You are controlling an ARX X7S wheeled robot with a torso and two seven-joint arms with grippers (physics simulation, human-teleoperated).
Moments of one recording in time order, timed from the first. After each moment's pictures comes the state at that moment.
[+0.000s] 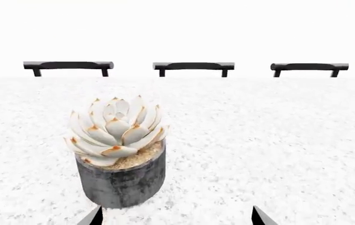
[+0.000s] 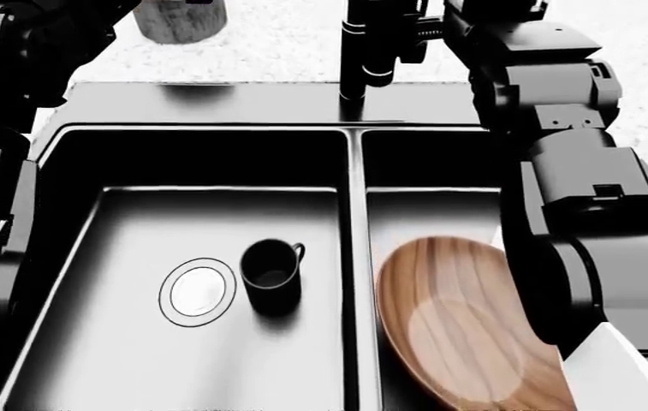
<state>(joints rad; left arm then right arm) -1.69 -0.25 0.51 -0.95 -0.62 -0.57 -0.02 1.68 0.03 -0.06 1.31 0.00 0.30 -0.16</state>
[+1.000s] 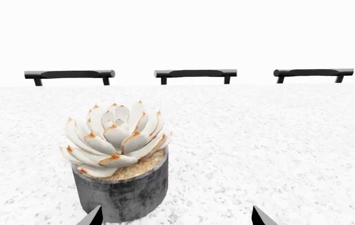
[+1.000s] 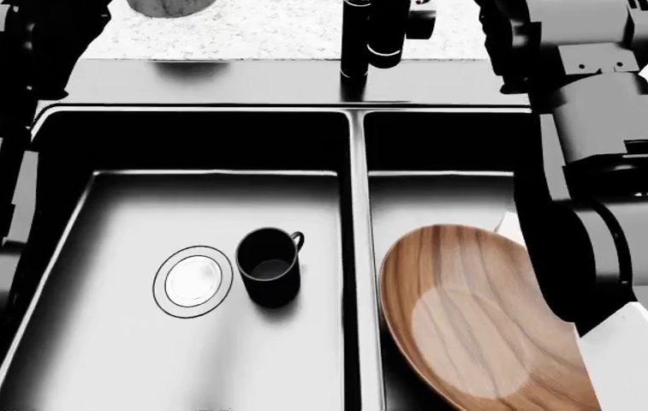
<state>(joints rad) -1.73 -0.23 0.51 -1.02 -0.59 -0.44 0.00 1.80 0.01 -0.08 1.31 0.01 0.31 -0.15</state>
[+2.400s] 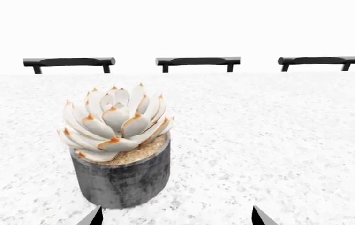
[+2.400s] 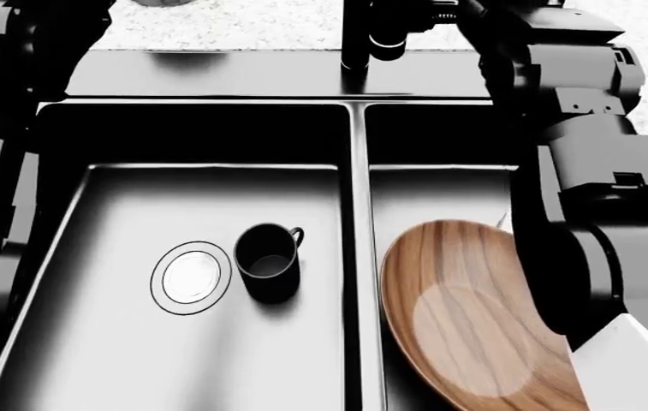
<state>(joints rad) -1.72 -0.23 0.52 -1.02 -0.59 -0.45 0.00 1.71 0.04 0.00 1.31 0.03 0.34 -0.10</state>
